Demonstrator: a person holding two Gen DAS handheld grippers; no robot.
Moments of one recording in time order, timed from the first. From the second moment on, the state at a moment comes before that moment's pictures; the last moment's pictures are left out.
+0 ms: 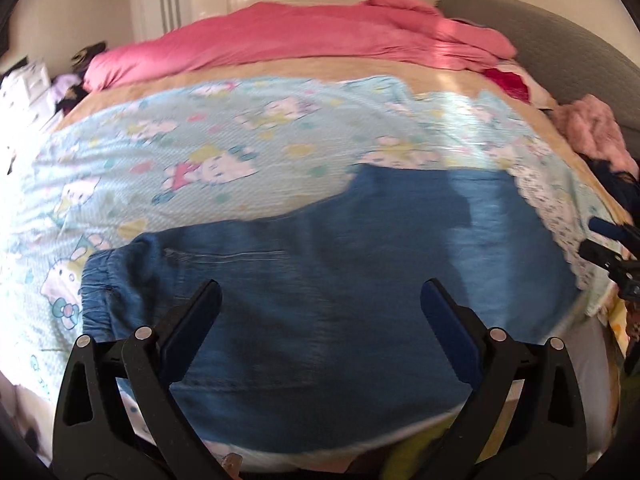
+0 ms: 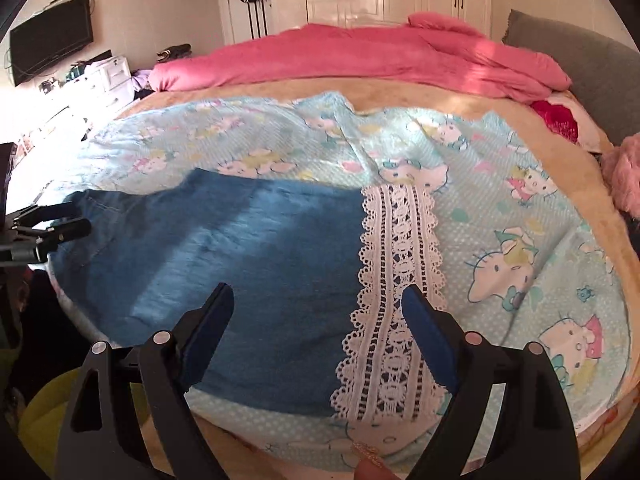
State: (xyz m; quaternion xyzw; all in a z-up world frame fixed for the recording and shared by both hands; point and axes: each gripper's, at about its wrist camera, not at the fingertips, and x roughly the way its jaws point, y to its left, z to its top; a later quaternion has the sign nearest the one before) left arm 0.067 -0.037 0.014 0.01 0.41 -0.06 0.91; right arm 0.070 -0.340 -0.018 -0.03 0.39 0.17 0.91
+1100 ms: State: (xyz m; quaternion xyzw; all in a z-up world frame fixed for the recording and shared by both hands) left arm 0.044 -0.097 -0.020 0.05 0.46 -0.14 0.88; right arm 0.041 -0.346 -0.030 0.03 0.42 0.18 0.89
